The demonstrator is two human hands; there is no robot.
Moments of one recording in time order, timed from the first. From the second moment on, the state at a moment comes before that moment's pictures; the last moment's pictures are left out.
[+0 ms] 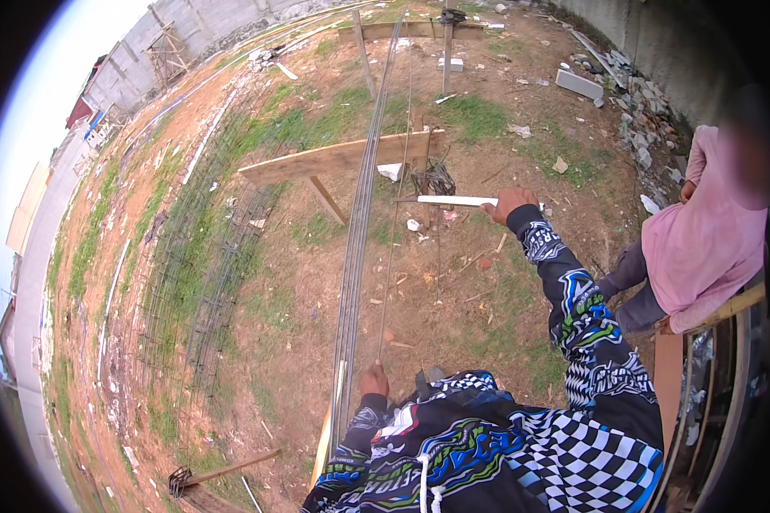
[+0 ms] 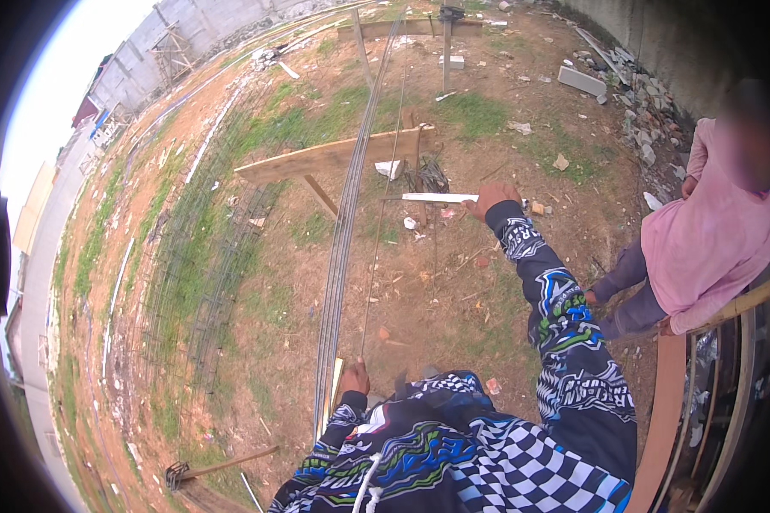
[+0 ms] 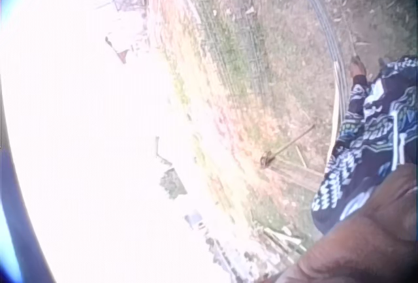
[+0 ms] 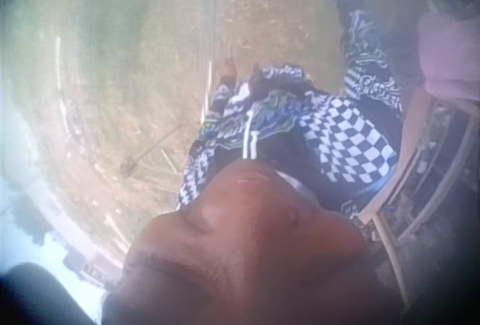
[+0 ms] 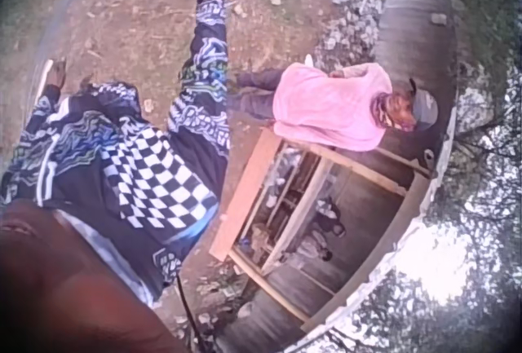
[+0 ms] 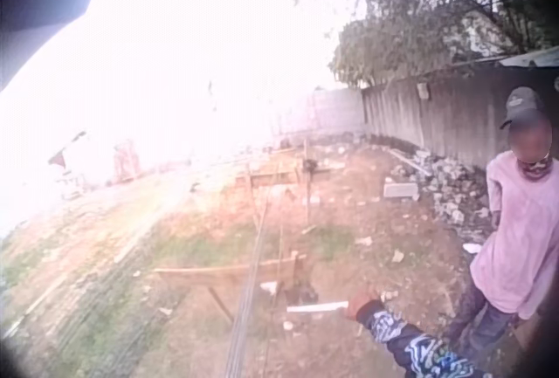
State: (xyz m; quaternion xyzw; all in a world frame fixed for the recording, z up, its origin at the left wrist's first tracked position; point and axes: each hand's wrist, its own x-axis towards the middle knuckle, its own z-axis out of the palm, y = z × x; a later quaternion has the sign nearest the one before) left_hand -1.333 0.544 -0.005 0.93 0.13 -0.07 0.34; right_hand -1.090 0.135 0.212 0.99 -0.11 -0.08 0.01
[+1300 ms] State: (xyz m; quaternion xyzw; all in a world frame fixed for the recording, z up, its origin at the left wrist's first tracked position) left_hand -1.355 0.560 -0.027 0.81 0.14 -0.20 0.53; right_hand -0.979 0.083 0.284 0.98 -0.05 -0.08 0.20
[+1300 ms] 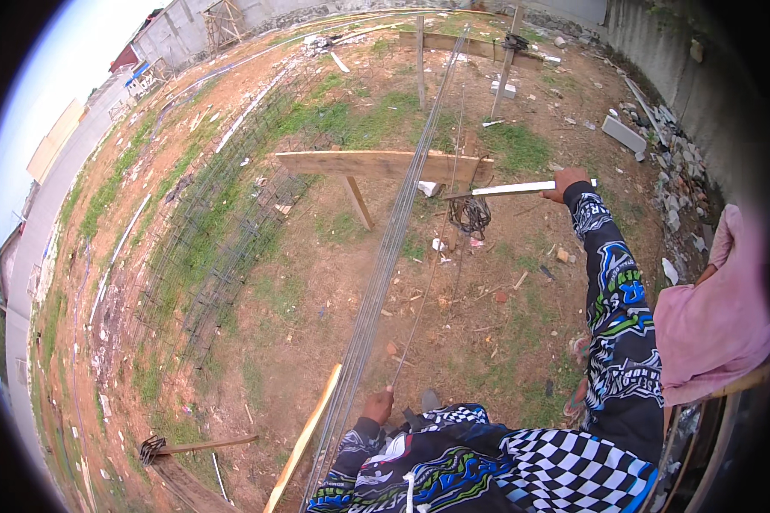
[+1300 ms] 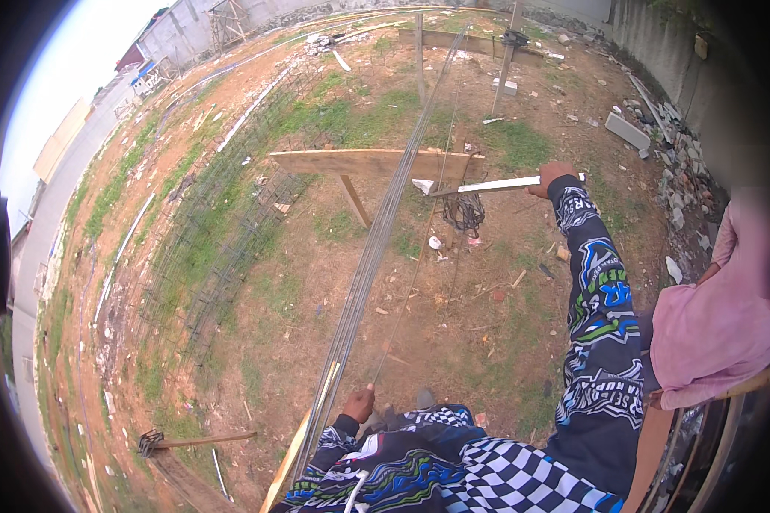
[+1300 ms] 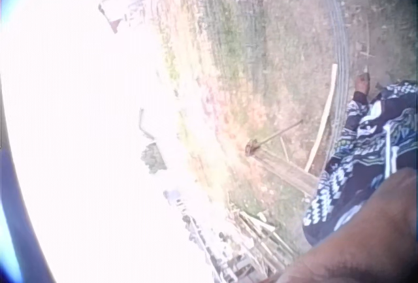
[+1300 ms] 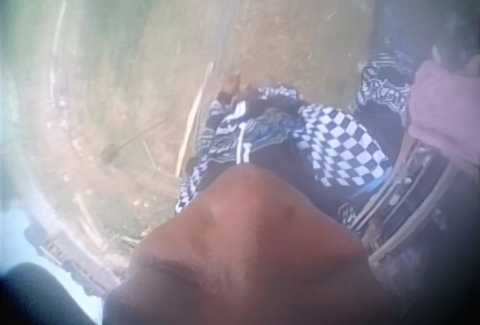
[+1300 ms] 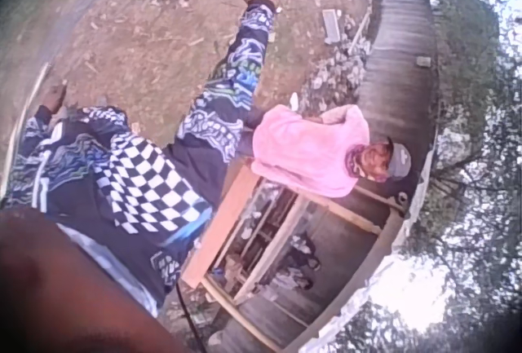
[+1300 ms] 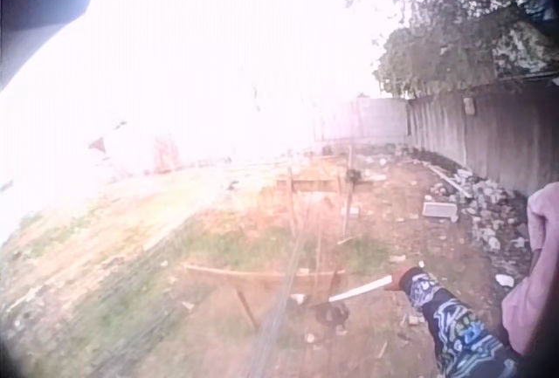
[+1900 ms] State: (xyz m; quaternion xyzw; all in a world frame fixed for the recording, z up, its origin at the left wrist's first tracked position) left_hand -1.364 0.565 -0.058 0.85 0.07 -0.12 0.52; right_hand -1.011 0.133 0.237 0.97 -0.14 -0.11 0.14
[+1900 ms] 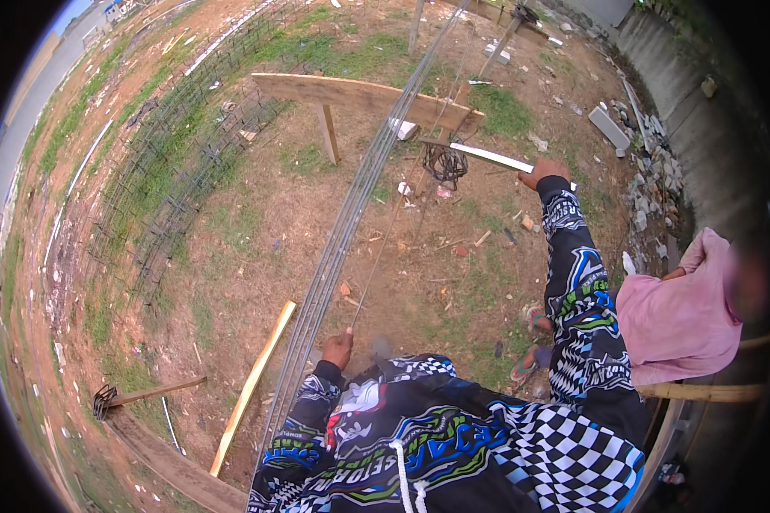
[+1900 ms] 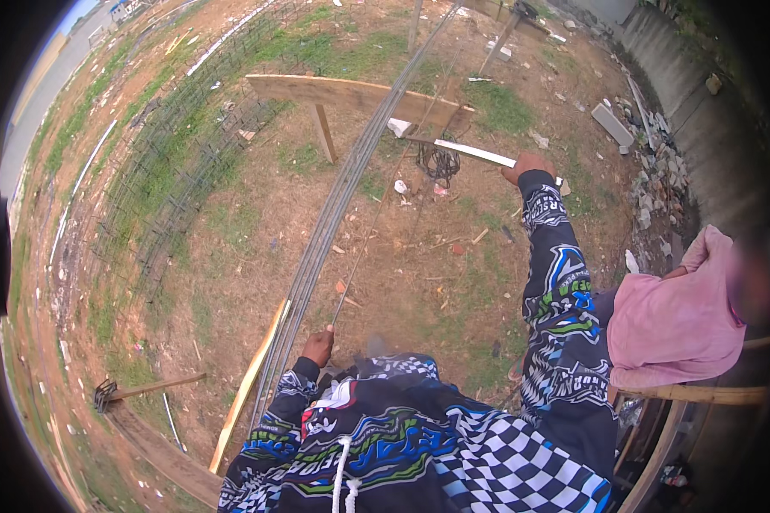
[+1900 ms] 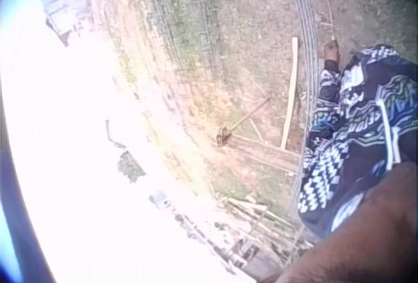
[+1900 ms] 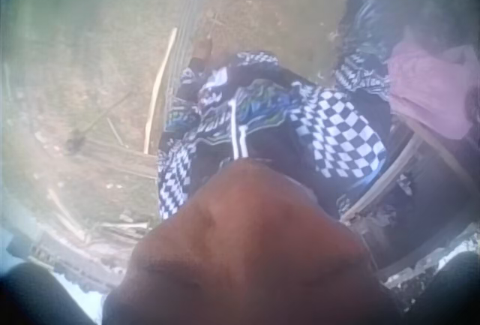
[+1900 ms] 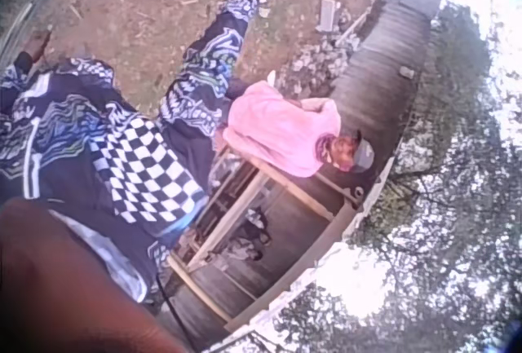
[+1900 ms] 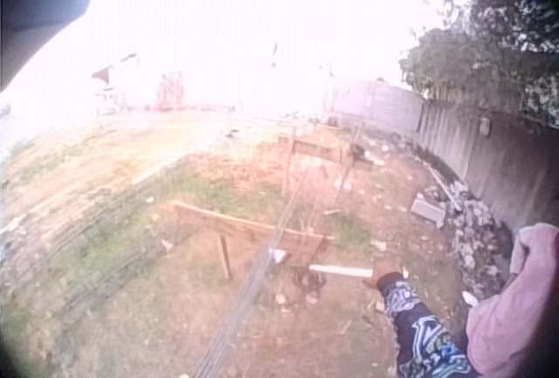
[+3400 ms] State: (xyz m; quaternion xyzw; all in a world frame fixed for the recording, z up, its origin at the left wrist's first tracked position) left_hand -1.376 0.565 0.052 0.91 0.18 0.07 0.38; right_hand -1.342 0.156 -0.093 0.85 -0.37 -0.04 -0.36
